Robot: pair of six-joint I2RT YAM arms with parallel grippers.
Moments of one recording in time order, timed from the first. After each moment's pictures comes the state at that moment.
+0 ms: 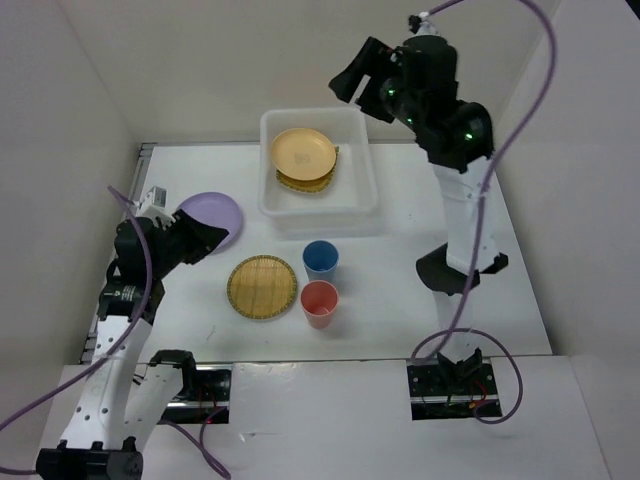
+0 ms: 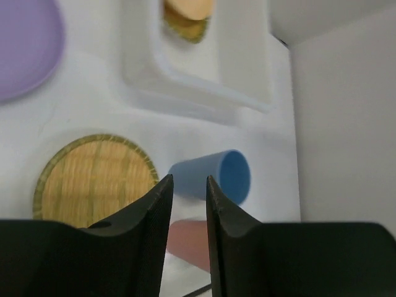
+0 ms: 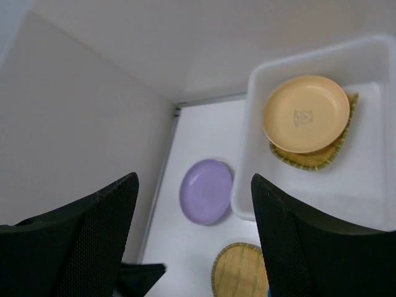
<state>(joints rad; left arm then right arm) -0.01 0.71 0.81 -0.40 0.39 -0.72 0.53 2.13 3.11 -1.22 0.11 0.68</state>
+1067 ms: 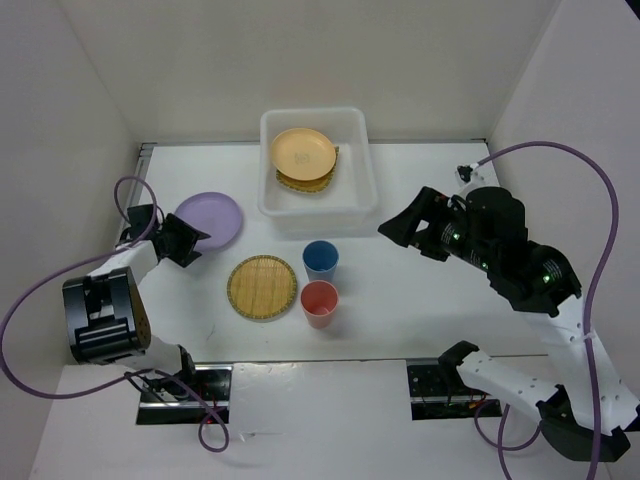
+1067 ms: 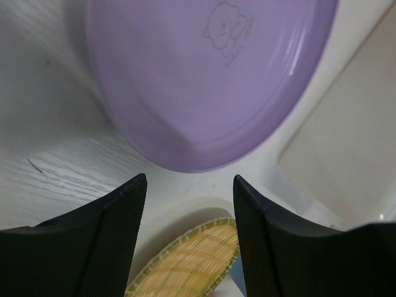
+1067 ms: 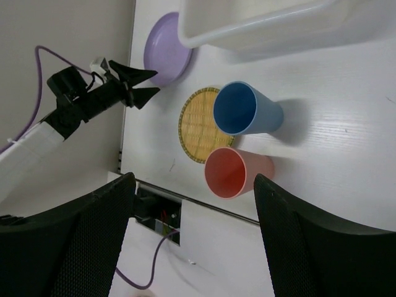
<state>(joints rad) 0.29 1.46 0.77 -0.19 0.34 -0.85 0.55 0.89 1.41 -0.96 -0.04 0.81</state>
